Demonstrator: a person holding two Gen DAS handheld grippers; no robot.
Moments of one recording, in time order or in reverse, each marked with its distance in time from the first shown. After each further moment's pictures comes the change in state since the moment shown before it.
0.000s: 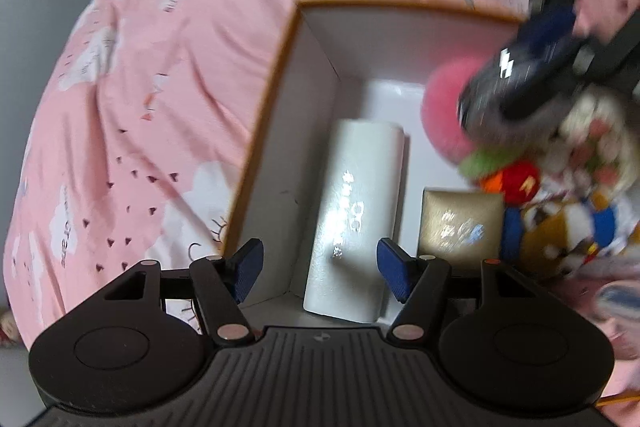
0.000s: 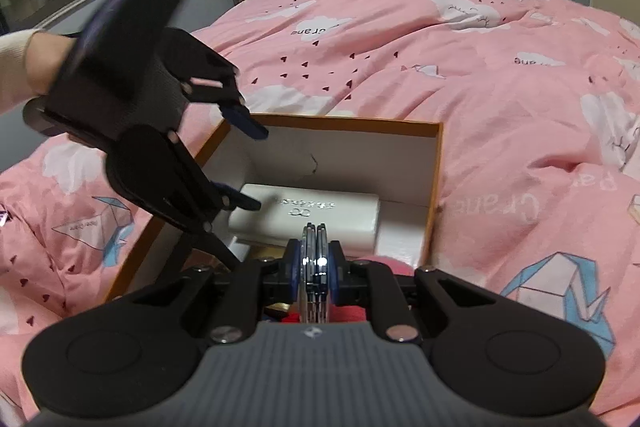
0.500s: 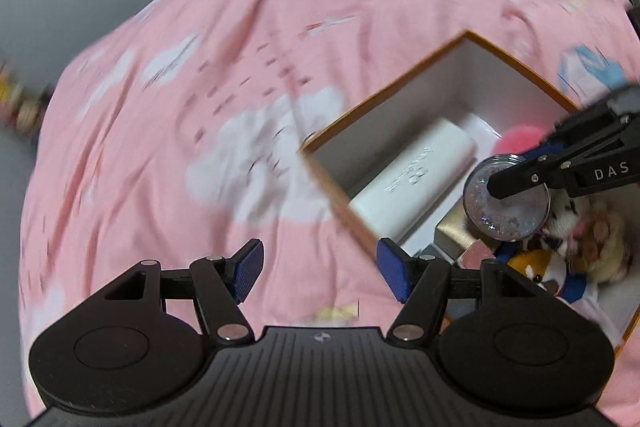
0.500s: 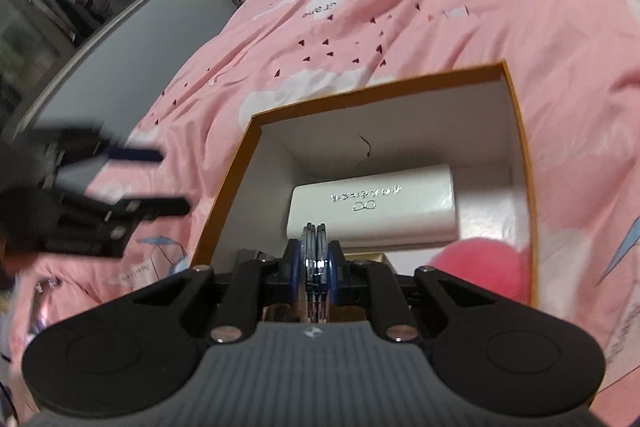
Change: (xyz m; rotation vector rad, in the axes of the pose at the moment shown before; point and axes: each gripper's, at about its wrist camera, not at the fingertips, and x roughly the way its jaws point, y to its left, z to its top) left arm -0.079 0.001 -0.091 -0.693 -0.031 0.135; right arm 0.050 -0.002 0.004 0.274 0.057 0.178
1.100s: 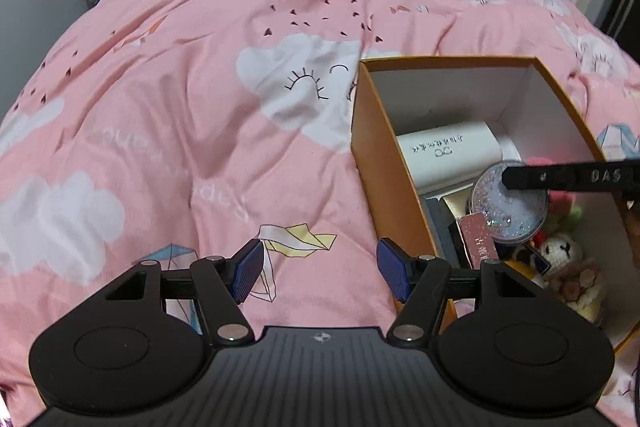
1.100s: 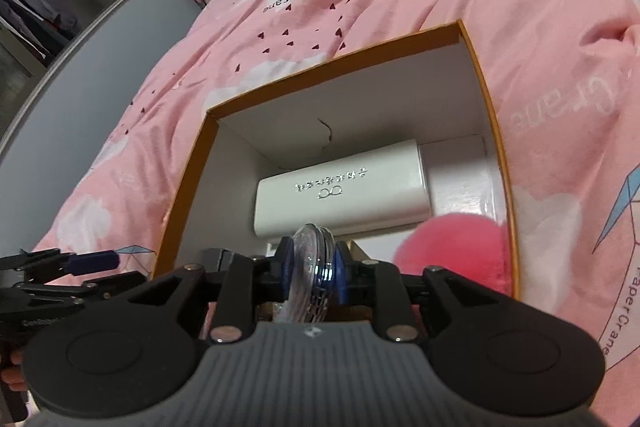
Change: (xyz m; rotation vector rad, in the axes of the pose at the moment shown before) left arm -0.003 0.012 -0.069 -0.426 0.003 -0.011; right arm 0.013 -0.008 -0.008 0.028 0.002 -0.108
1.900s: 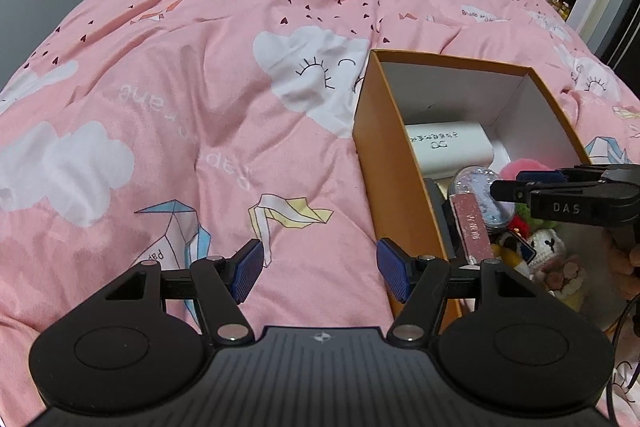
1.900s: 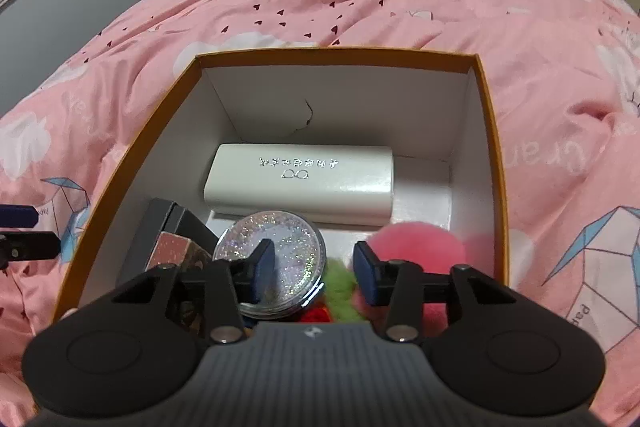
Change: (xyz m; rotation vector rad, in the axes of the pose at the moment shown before) left arm -0.016 0.010 -0.029 -0.078 -0.024 -0.039; right arm 0.005 0.027 -0.017 -0.270 -0.005 -0.233
